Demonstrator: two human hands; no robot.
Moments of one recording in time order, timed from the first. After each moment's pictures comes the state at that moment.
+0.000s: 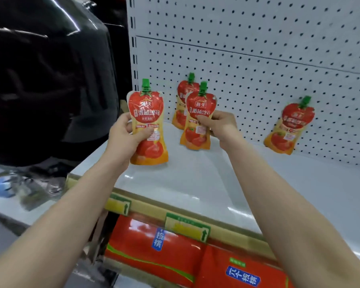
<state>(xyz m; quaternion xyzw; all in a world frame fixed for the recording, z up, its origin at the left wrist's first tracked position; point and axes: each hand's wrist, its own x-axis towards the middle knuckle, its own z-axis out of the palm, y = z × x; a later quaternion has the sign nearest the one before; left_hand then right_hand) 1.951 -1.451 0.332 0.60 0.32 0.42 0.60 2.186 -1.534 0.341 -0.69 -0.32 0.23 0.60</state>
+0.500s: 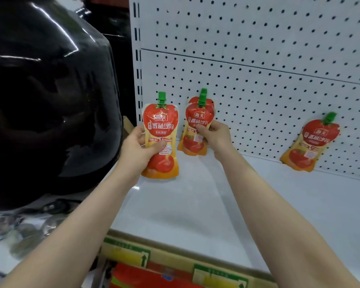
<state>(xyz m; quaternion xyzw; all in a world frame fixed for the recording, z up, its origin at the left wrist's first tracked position) 1.979 -1.378 0.329 0.62 0.30 0.38 0.62 2.196 -1.444 0.320 -0.71 -0.29 0.18 0.62</state>
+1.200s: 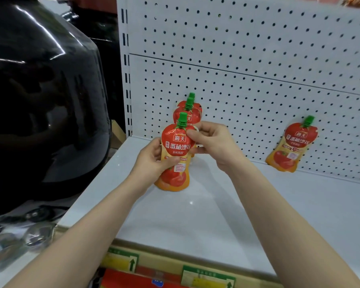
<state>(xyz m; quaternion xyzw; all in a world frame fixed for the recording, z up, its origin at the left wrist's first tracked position) 2.008 -1.405 0.313 0.67 0.19 0.31 0.64 2.146 -1.511 0.378 -0.65 -0.40 0.25 0.59</state>
